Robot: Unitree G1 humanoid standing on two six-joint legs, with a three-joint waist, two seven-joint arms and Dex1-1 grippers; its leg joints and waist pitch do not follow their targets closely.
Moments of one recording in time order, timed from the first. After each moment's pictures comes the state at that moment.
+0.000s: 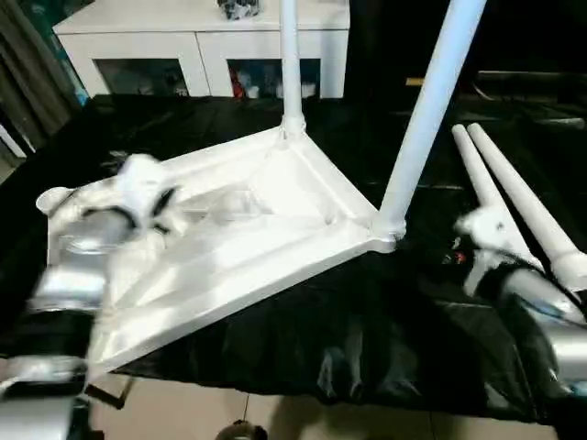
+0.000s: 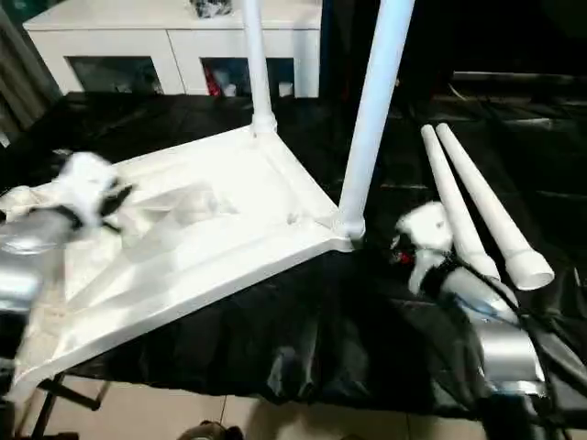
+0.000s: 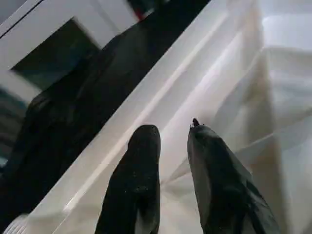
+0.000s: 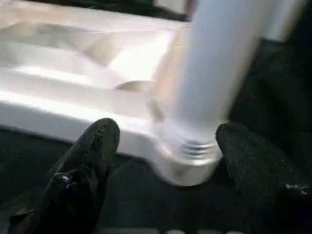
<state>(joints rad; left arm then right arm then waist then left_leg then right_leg) -0.51 0.53 0.07 0.48 0.16 0.20 -0.45 -0.16 -0.46 -0.03 0.04 0.21 0.24 0.78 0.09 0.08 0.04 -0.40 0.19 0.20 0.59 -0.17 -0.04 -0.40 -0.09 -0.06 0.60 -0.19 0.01</state>
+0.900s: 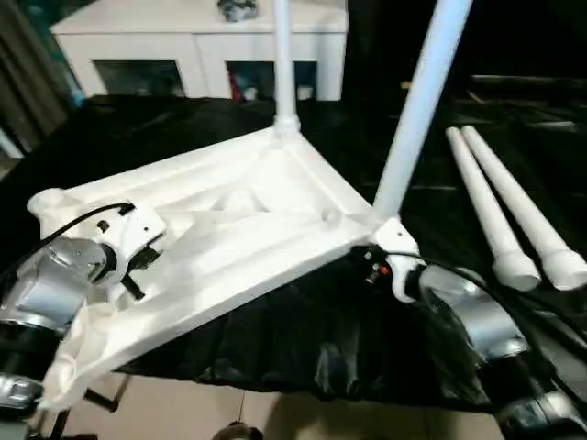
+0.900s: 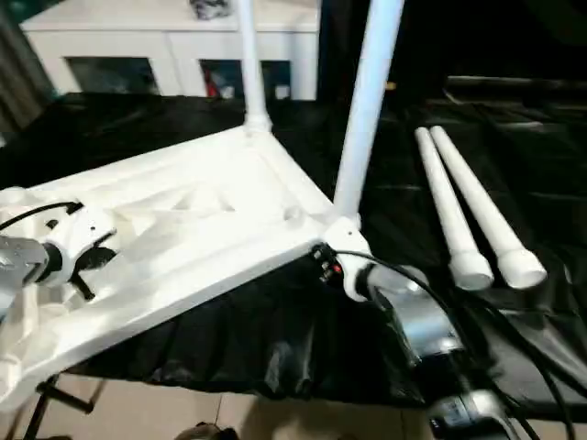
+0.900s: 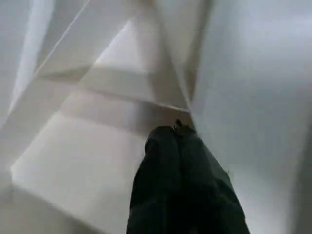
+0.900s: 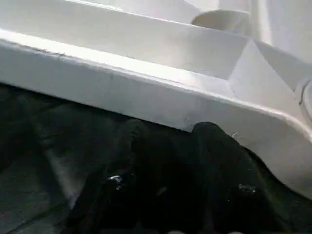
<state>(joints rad) -0.44 0.74 -0.18 0.32 0.19 0.50 -0.92 -0.44 -0.30 0.19 0.45 0.03 0.26 0.65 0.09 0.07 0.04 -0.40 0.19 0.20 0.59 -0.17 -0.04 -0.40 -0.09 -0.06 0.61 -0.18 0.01</state>
